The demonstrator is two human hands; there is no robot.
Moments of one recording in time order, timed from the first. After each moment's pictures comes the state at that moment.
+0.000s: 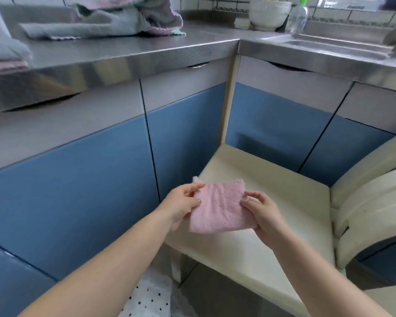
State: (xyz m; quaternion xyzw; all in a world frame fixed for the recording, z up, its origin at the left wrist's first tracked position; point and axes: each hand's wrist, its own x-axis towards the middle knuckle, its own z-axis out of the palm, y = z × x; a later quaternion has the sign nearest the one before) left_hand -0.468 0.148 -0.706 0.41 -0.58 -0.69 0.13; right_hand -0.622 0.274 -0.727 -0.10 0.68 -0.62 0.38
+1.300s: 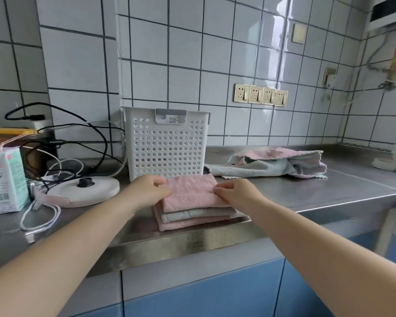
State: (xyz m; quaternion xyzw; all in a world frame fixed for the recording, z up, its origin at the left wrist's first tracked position) left_hand -0.166 -0.059 -0.435 0.60 -0.70 -0.23 0.32; right_hand -0.384 -0.042 -0.433 -0.67 0.63 -0.34 0.19
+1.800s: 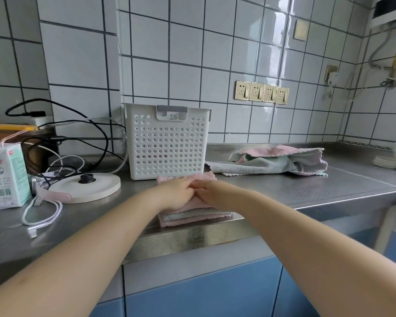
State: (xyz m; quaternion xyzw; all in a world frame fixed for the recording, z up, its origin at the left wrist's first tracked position) left_hand -0.212 -0.067 -0.435 0.56 -0.82 -0.09 0.10; right_hand -0.346 -0.059 -0.429 -0.80 0.57 -0.11 0.14
